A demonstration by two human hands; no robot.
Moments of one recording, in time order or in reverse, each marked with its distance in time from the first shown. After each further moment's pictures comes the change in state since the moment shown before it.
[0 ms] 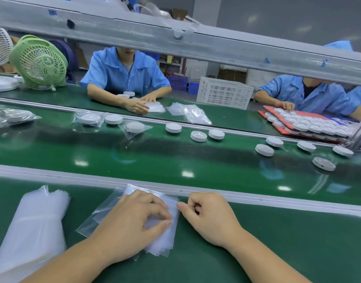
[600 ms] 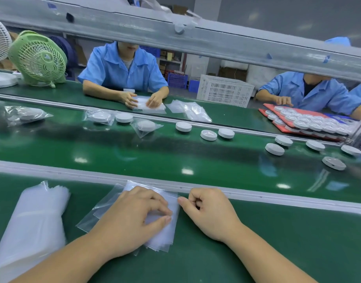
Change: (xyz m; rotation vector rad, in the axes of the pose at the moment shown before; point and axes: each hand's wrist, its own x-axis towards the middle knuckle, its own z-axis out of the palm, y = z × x) left_hand 0.001 -0.001 0.001 0.005 0.004 0.004; right_hand 0.001 0.002 0.001 0.033 0.015 0.026
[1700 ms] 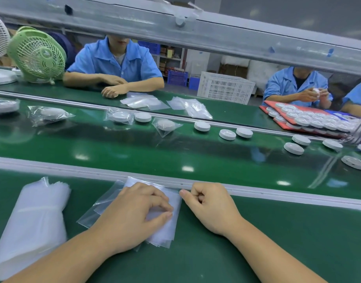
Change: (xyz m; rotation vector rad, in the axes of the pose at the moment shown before) left_hand 0.000 0.000 0.000 0.011 -0.007 -0.005; right_hand 0.004 0.005 0.004 0.017 0.037 0.007
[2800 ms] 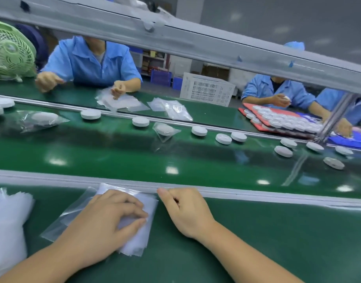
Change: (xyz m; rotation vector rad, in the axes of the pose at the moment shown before) left_hand -0.002 0.004 -0.002 0.038 0.048 0.044; right_hand -0.003 -0.013 -0.010 -0.005 -0.064 -0.001
